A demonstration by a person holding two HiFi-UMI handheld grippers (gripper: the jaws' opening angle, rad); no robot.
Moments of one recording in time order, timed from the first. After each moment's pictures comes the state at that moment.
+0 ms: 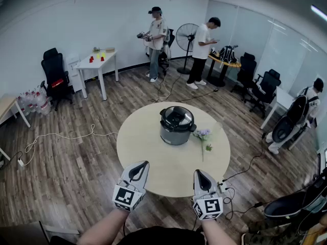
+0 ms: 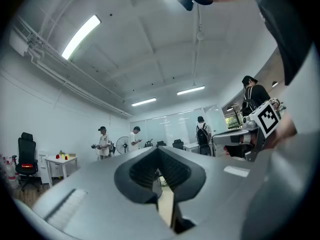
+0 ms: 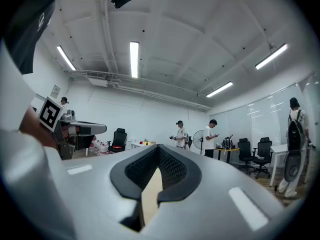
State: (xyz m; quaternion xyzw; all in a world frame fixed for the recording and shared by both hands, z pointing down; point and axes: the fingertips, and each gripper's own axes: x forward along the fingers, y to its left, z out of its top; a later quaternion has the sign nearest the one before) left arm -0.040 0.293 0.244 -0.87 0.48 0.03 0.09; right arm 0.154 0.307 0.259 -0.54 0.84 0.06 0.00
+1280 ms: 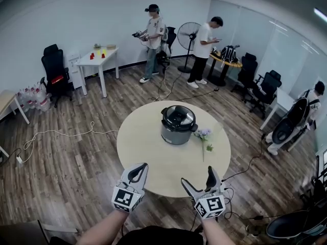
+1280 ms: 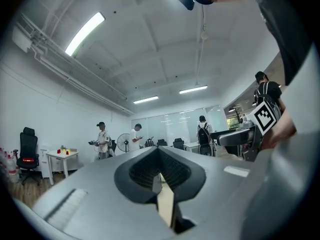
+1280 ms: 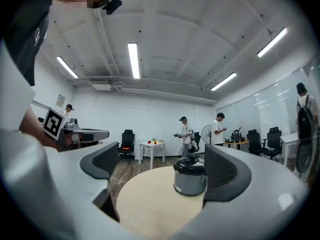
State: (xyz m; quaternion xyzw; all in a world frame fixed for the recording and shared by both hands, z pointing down) left arm -0.051 0.285 0.262 -0.87 0.48 0.02 0.08; right arm 0.146 0.295 0.273 -0.51 0.86 0.02 0.01
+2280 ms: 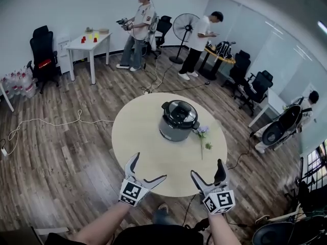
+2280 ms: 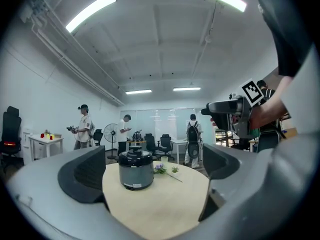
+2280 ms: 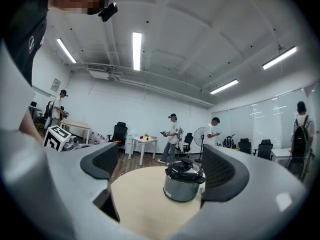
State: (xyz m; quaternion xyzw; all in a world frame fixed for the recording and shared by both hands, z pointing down) left arm -0.071 0.217 0.344 -0.91 0.41 0.01 0.02; right arm 0.108 0.247 0.254 -0.54 0.84 0.05 -0.04
